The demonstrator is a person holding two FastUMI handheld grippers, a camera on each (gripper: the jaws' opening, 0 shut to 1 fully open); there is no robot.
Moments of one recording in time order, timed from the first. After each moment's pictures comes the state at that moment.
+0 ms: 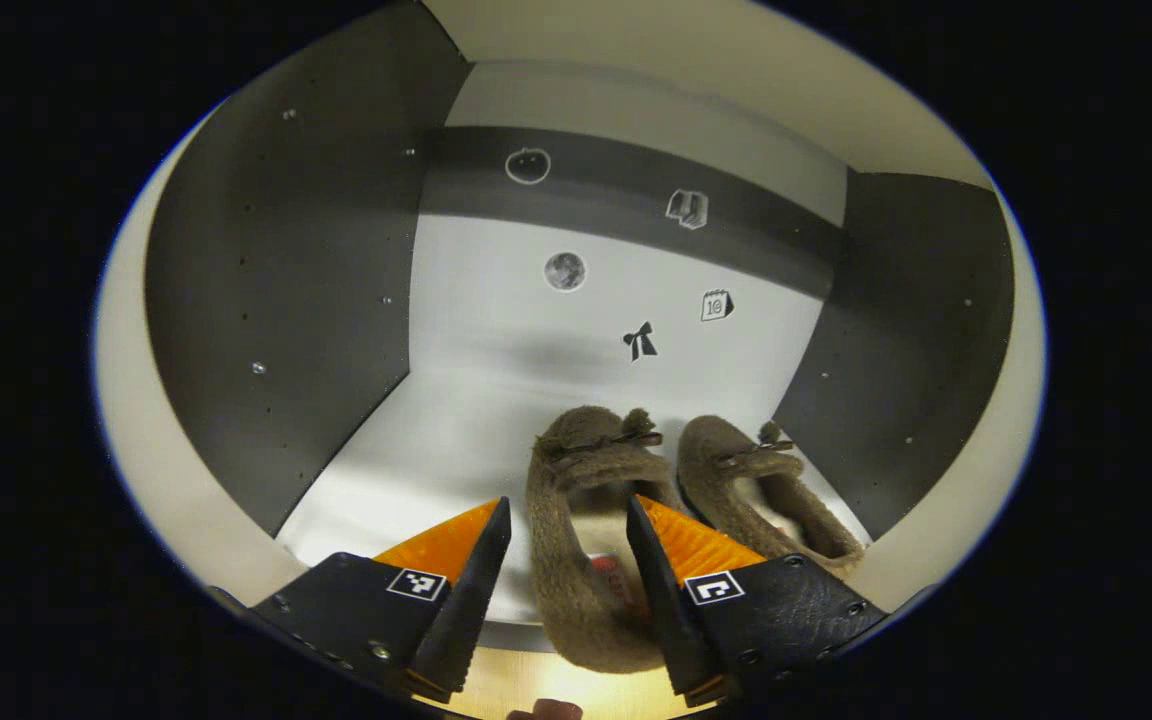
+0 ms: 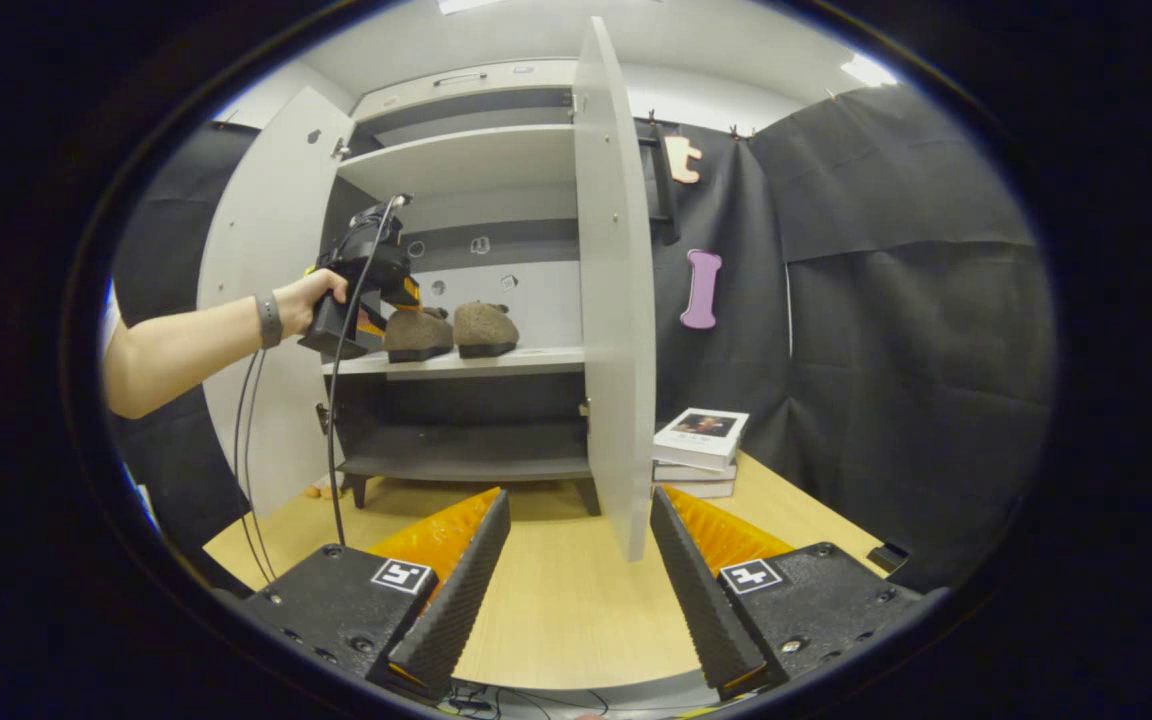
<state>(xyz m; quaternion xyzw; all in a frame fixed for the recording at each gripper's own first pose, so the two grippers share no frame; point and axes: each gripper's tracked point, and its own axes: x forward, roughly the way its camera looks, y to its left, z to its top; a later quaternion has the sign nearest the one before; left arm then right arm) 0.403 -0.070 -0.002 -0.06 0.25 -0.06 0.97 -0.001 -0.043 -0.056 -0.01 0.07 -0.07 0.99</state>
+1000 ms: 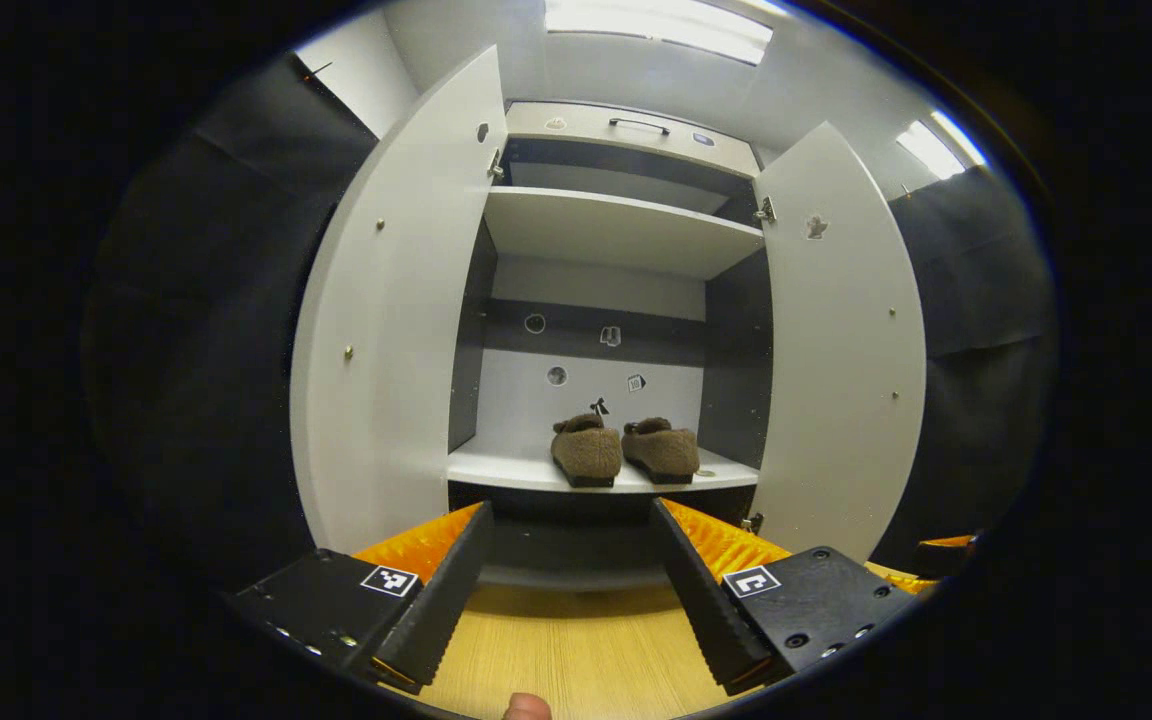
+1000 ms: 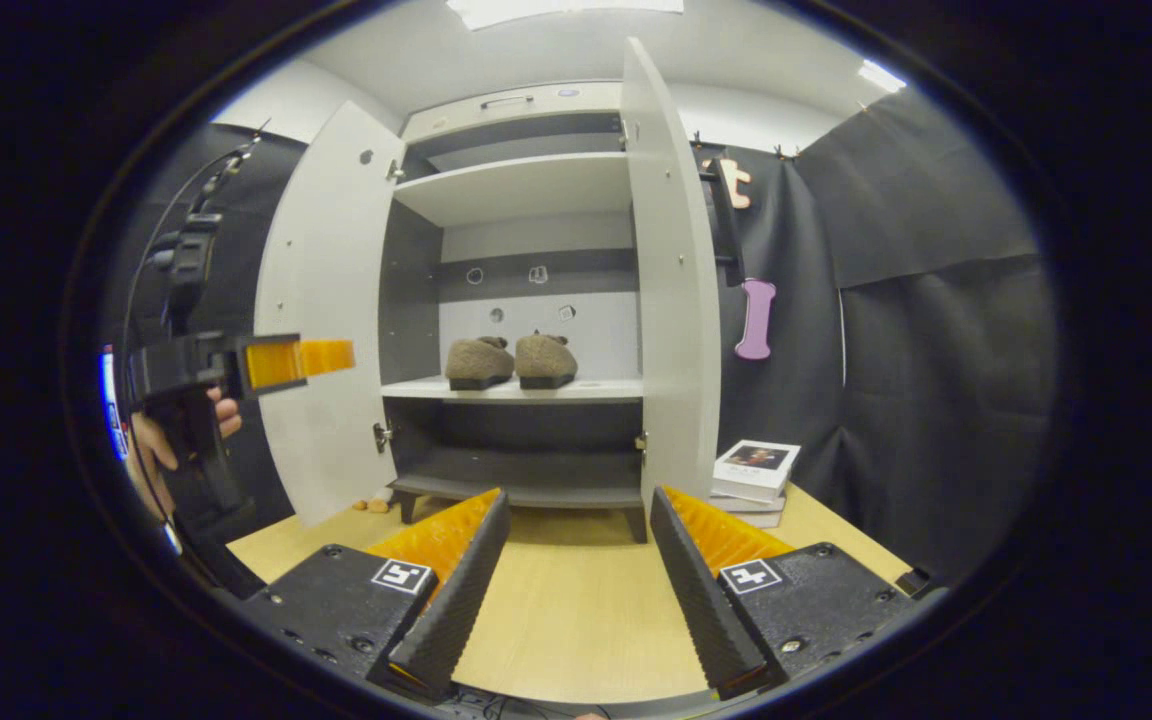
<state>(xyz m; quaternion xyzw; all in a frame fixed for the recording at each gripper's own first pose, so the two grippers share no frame) 0.099 -0.051 0.027 -0.02 0.02 -0.07 1.00 -0.004 -0.012 -0.036 -0.02 0.04 0.02 1.00</state>
